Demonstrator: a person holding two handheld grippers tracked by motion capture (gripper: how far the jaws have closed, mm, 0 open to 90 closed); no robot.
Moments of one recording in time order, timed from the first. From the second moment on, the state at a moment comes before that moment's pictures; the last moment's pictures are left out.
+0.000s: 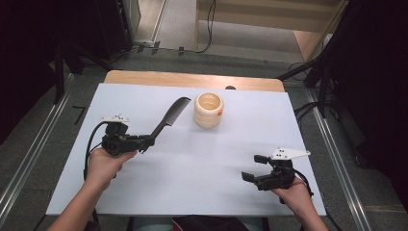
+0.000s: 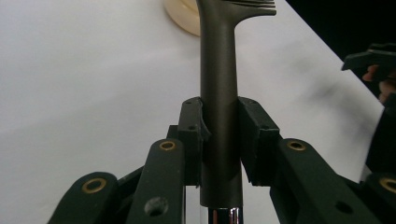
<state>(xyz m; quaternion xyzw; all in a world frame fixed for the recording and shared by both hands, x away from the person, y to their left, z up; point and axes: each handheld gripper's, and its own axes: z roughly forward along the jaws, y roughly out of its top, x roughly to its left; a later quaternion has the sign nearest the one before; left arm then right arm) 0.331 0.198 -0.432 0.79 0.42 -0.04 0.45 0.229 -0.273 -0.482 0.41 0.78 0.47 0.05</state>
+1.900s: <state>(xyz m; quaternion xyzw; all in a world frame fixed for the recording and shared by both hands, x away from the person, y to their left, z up) 0.347 0.048 -0.453 0.76 0.40 -0.16 0.48 0.228 -0.270 -0.465 0.45 0.75 0.48 0.07</state>
